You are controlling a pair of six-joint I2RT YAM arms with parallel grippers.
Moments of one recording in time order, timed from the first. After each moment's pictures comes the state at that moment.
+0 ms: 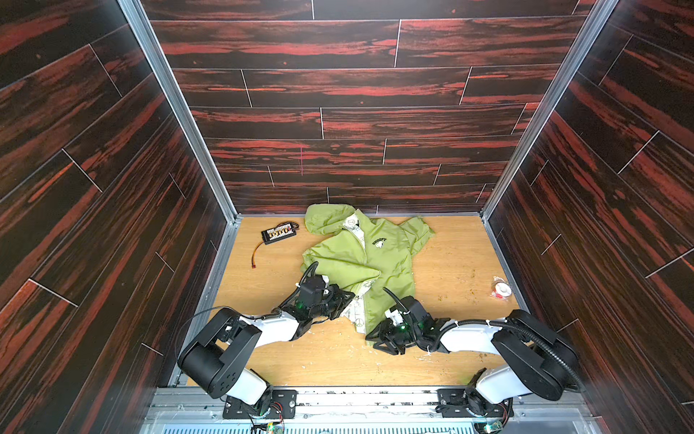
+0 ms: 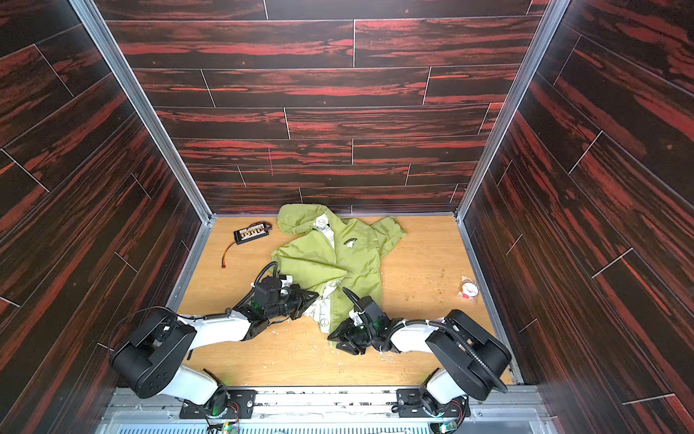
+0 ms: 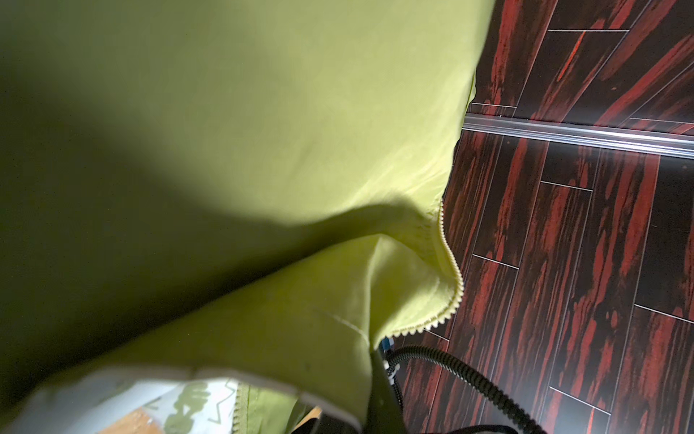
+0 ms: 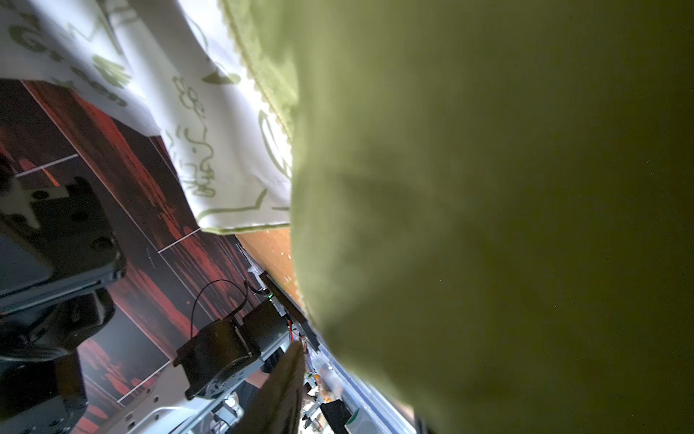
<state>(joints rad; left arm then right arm) -0.56 1.51 0.50 0.53 0.38 -1.45 0.80 1.53 0.45 0.22 -0.57 1.34</state>
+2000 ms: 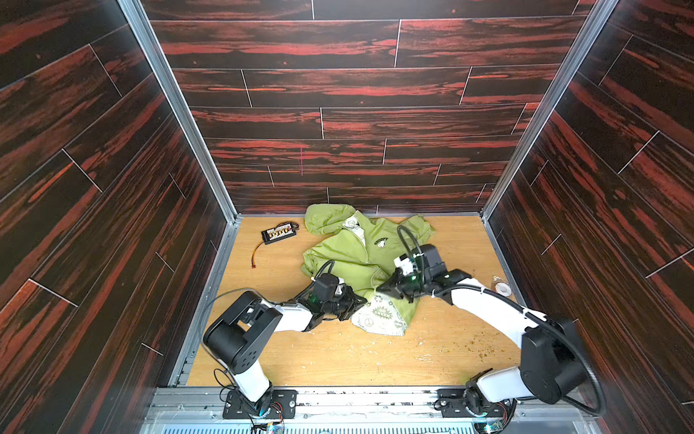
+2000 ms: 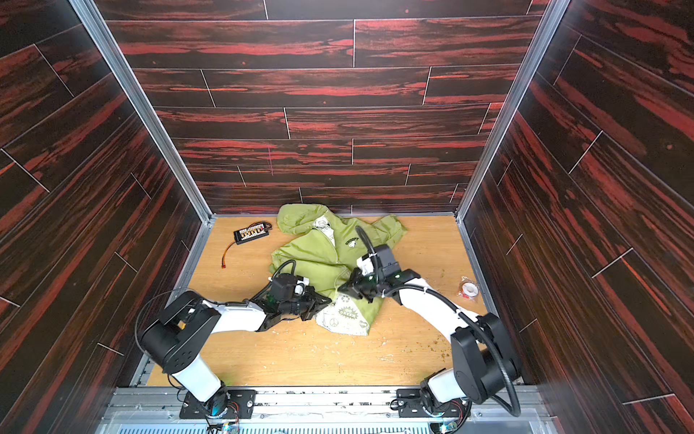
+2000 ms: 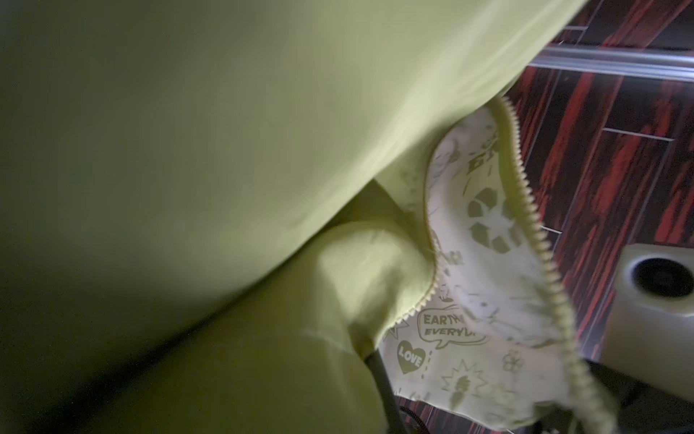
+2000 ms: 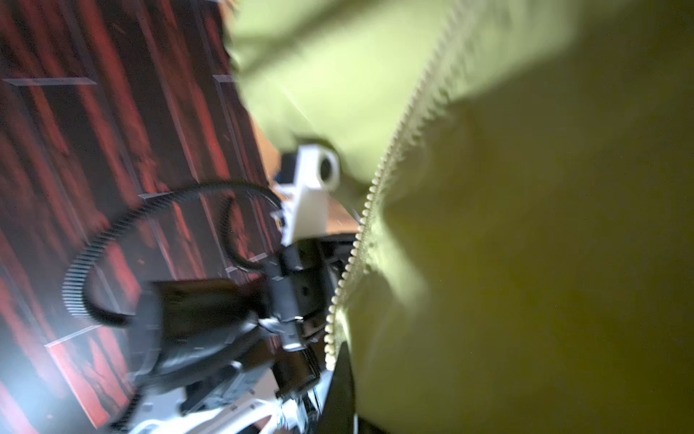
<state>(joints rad) -0.61 1.72 0.64 0.51 0.52 -1.42 0.53 1.48 0.91 -0.30 -0.67 1.01</state>
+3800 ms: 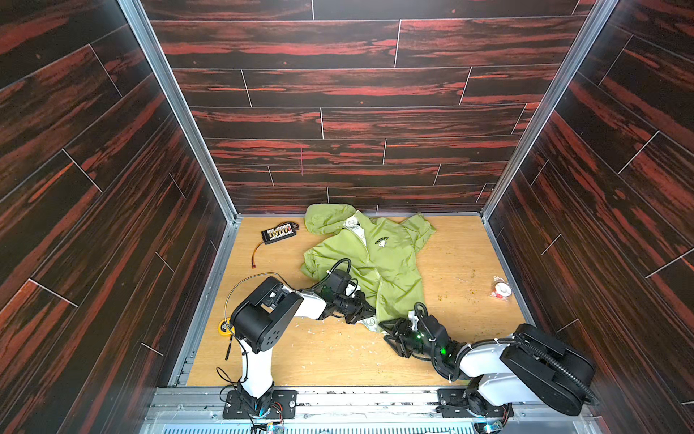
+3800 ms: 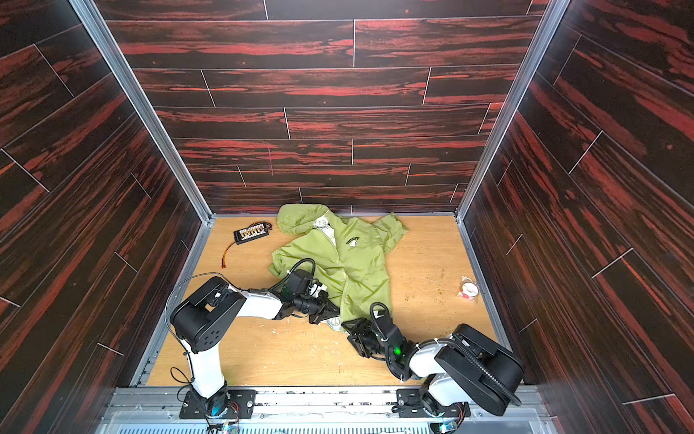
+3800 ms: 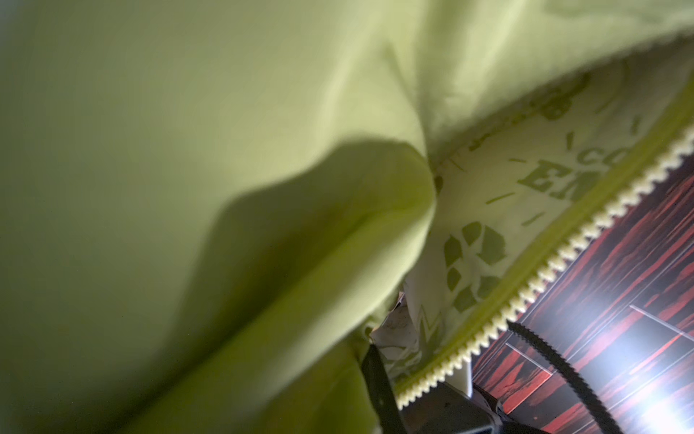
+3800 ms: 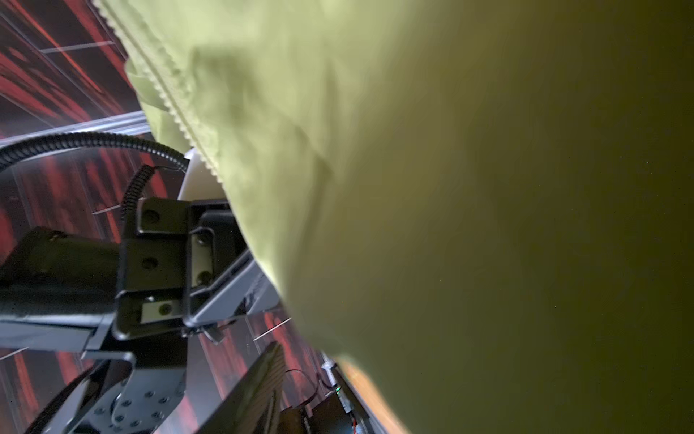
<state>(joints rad) -0.63 1.91 0.85 0.29 0.79 -1.27 0.85 1.40 0.09 0.82 -0.17 1.67</state>
